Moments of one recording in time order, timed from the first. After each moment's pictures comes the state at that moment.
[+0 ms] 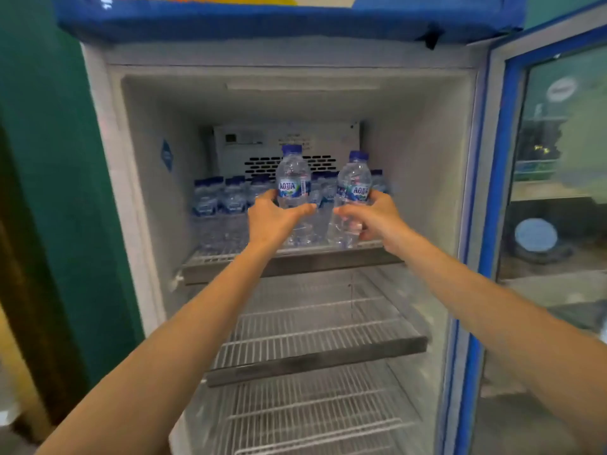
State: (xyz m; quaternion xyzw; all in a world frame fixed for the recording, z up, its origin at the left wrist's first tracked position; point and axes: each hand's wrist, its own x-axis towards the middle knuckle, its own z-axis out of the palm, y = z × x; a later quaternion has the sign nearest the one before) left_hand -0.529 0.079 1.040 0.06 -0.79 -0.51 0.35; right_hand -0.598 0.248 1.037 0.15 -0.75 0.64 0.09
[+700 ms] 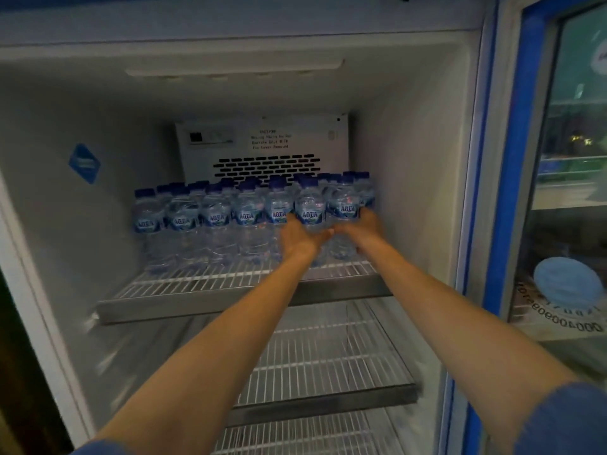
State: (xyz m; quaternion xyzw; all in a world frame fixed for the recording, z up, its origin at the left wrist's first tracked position) left_hand -0.693 0.166 1.016 0.19 -0.82 -0.47 0.27; right_hand -0.744 0.267 1.014 0.12 -0.77 0.62 0.07
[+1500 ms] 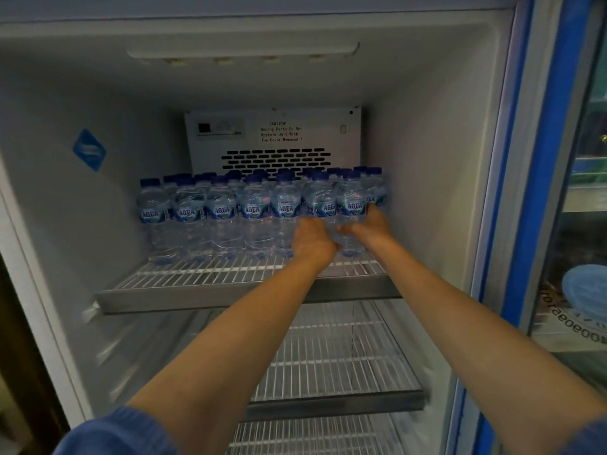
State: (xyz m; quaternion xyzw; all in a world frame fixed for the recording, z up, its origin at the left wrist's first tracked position) left_hand -0.709 0.168 1.005 0.18 -0.94 -0.23 0.19; right_hand -0.762 0.265 1.004 0.16 -0.79 0.59 0.08
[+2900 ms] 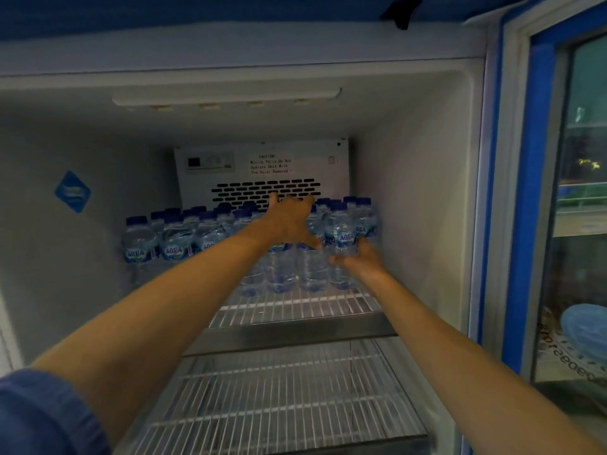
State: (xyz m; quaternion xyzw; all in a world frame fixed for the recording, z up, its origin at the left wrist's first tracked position) left_hand -0.725 0.120 1.098 -0.02 -0.98 0.09 0.18; right_hand -0.781 0.264 0.997 0.16 -0.78 0.61 0.04
